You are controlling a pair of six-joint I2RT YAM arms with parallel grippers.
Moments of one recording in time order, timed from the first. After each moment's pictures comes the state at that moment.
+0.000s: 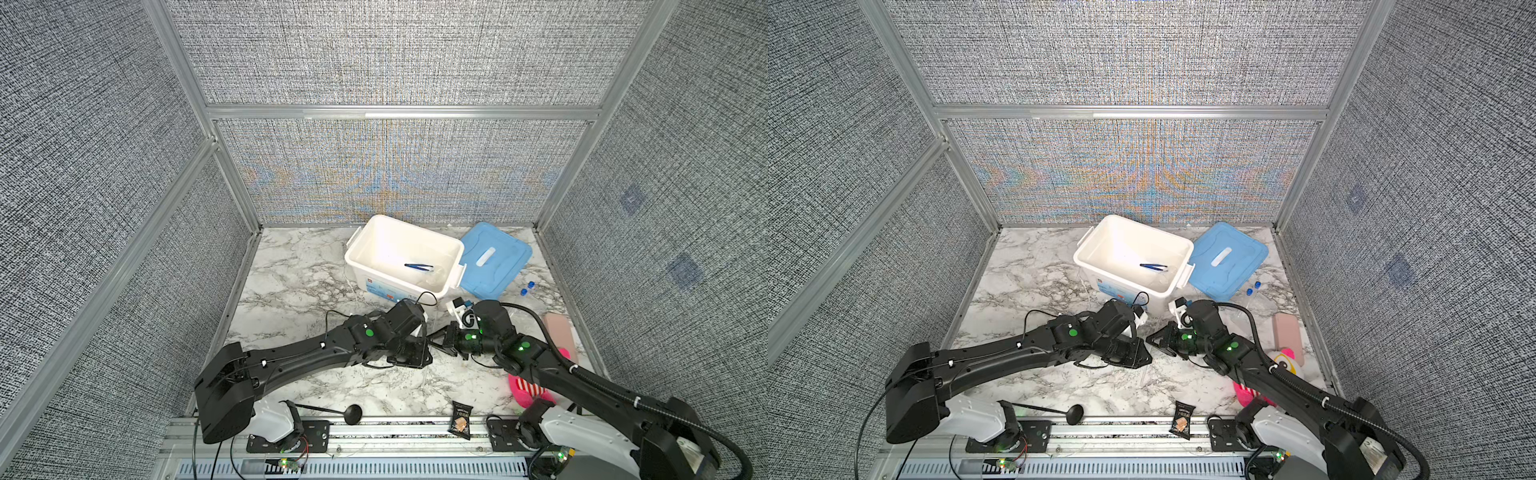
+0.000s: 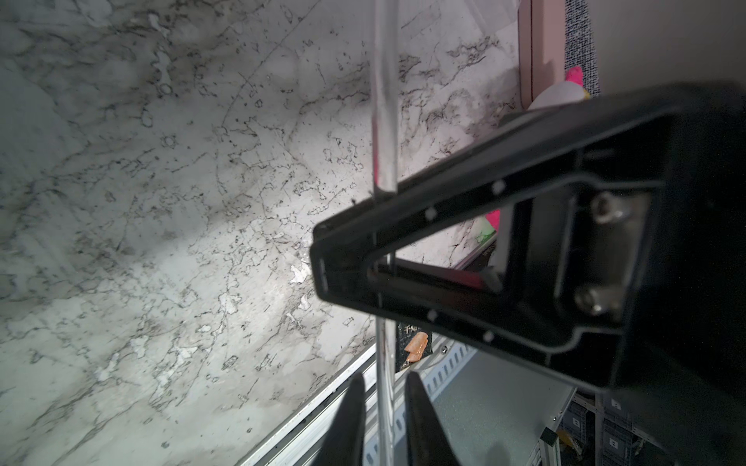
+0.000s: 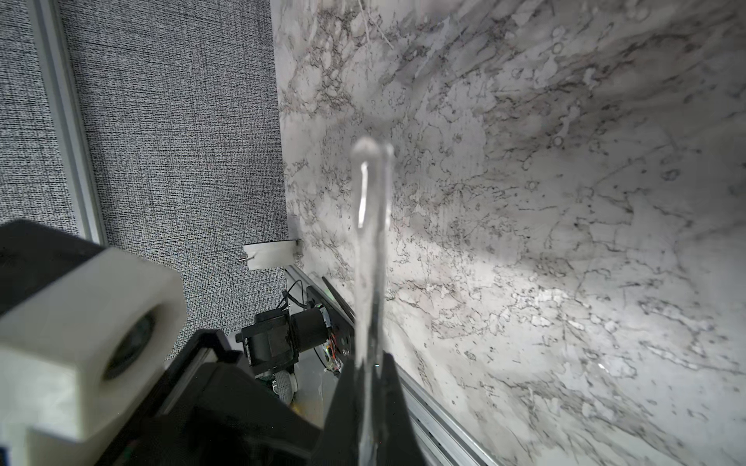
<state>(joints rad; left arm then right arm) -1.10 1.41 1.03 -0.51 0.31 -0.84 0.64 1.01 0.56 -0.13 -0.52 1.06</state>
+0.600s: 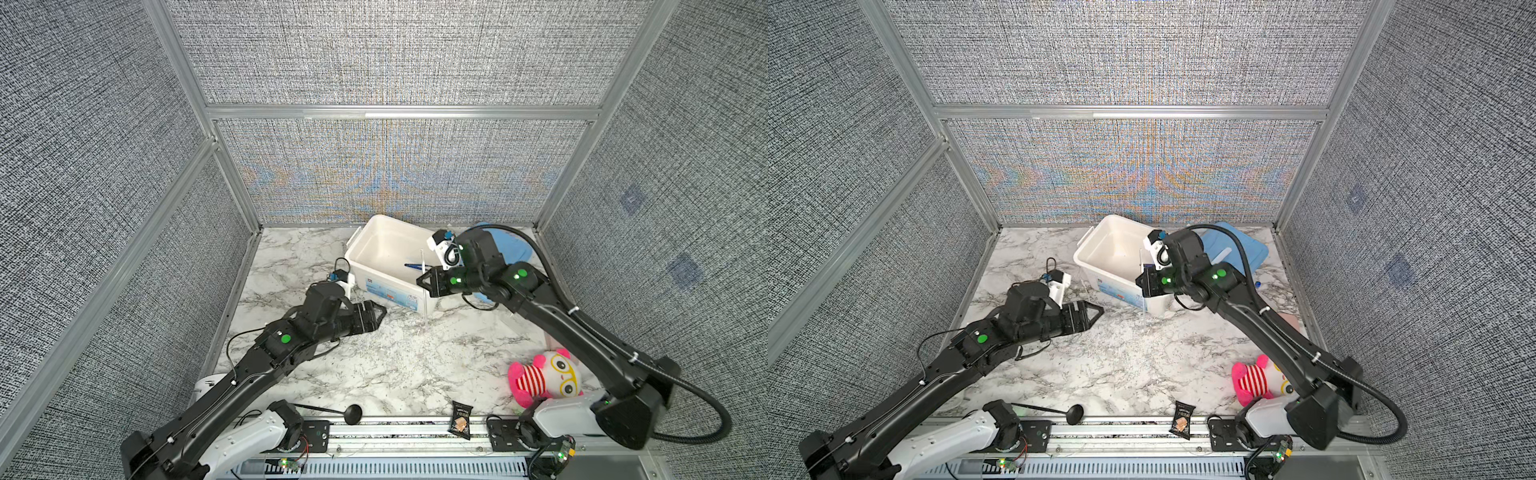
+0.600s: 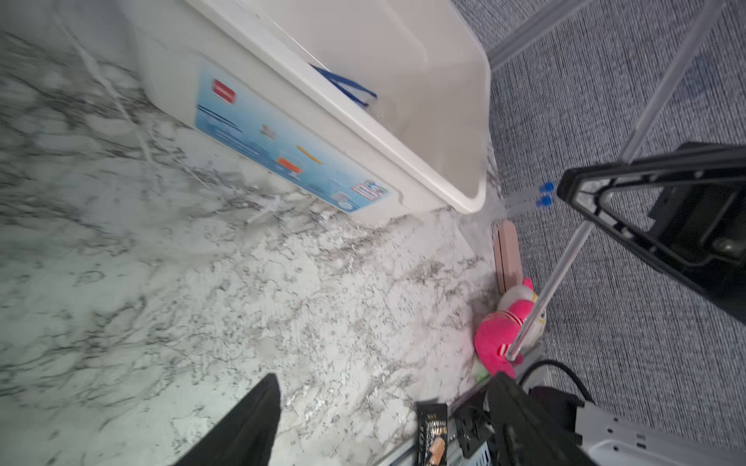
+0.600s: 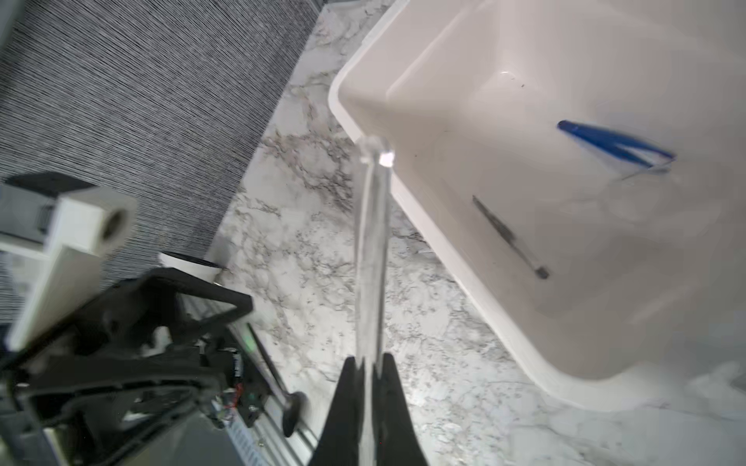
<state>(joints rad) -0.66 0.94 0.91 -0.61 0.18 -0.78 0.64 1.46 1.50 -0.78 -0.25 0.34</state>
